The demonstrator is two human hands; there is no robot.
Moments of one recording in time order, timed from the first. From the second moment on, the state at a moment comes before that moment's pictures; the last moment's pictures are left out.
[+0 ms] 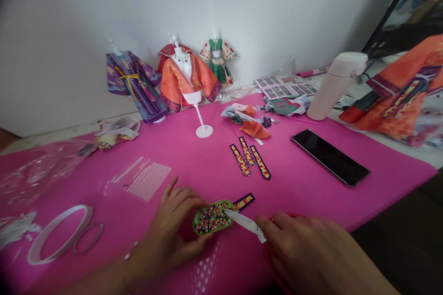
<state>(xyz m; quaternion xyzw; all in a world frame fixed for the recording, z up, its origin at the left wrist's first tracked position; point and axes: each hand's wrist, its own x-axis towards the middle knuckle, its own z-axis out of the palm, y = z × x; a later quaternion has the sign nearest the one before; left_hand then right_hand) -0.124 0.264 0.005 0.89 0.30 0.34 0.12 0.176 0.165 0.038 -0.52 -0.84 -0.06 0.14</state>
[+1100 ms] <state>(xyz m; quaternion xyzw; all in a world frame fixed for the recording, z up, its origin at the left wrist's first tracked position) -0.131 0.282 -0.014 0.86 0.40 0.26 0.15 0.181 0.170 0.026 -0.46 -0.88 -0.01 0.11</state>
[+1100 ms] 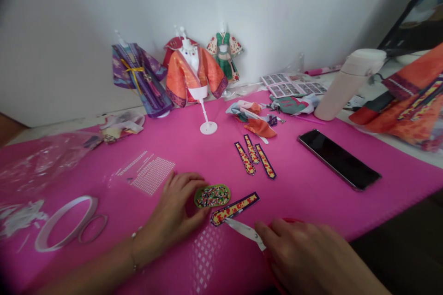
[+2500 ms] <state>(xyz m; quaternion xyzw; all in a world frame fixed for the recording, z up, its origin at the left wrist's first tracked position) -0.130 0.269 0.008 0.94 0.19 0.22 0.17 0.183 0.164 0.015 -0.48 -0.88 0.03 0.06</state>
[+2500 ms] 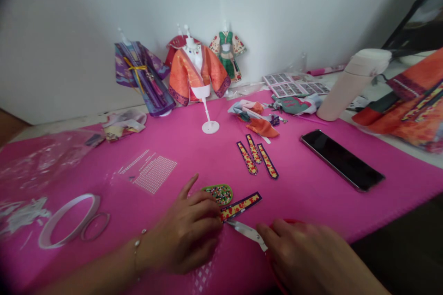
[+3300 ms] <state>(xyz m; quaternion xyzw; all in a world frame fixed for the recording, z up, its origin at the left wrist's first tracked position) -0.129 0.268 0.008 0.94 0.18 0.23 0.16 0.186 0.167 0.016 -0.46 -0.88 0.03 0.07</state>
